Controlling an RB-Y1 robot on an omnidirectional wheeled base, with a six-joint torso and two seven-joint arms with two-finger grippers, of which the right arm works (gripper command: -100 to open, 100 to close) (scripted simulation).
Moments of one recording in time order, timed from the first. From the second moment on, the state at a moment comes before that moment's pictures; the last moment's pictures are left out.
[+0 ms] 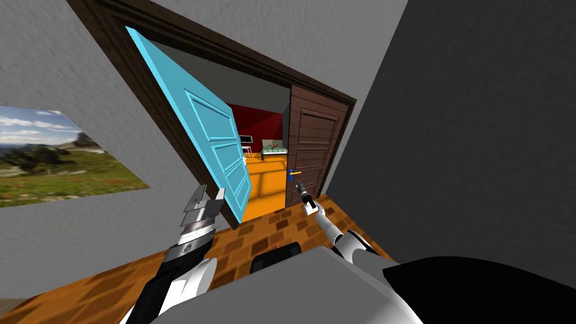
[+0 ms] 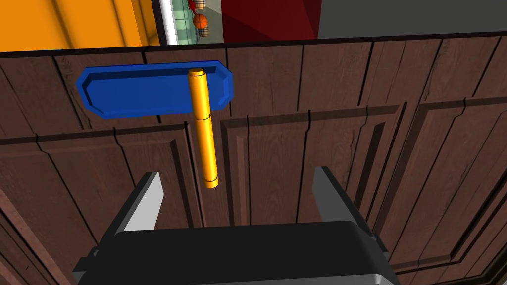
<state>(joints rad) -0.25 -0.32 0.17 -0.97 -0.24 -0.50 -0.15</state>
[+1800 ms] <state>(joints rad) -0.37 -0.35 0.18 -0.75 -0.28 -0.48 -0.16</state>
